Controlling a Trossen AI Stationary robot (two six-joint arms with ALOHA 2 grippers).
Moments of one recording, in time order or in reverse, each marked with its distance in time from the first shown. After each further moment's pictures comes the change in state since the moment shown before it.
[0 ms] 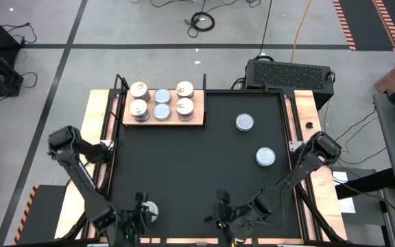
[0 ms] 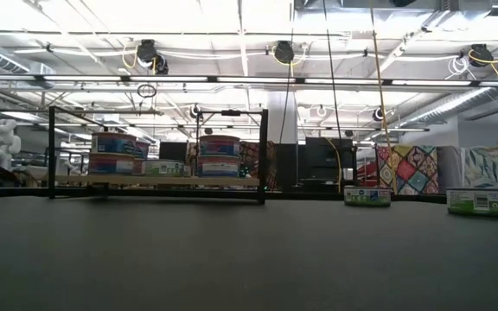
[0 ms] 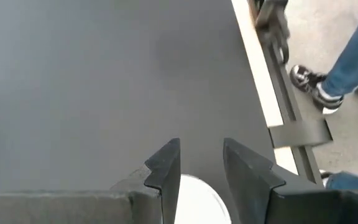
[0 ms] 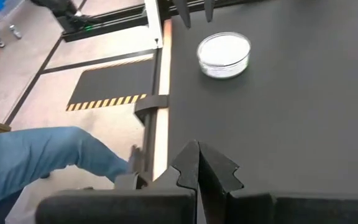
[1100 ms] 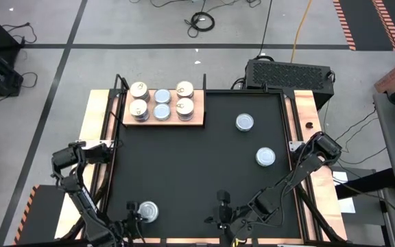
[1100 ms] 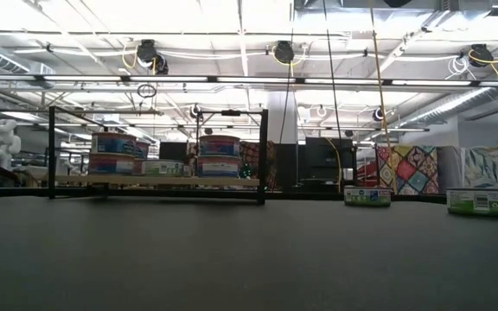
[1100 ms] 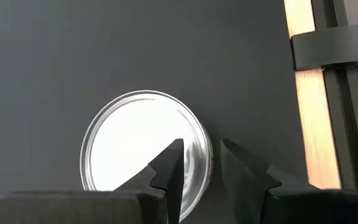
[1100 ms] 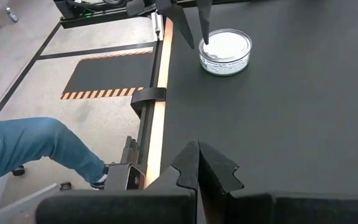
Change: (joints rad) left arm -0.134 0.231 0.045 -0.147 -0.005 -0.313; right arm 0.004 0.000 0.000 -0.018 -0.010 -0.061
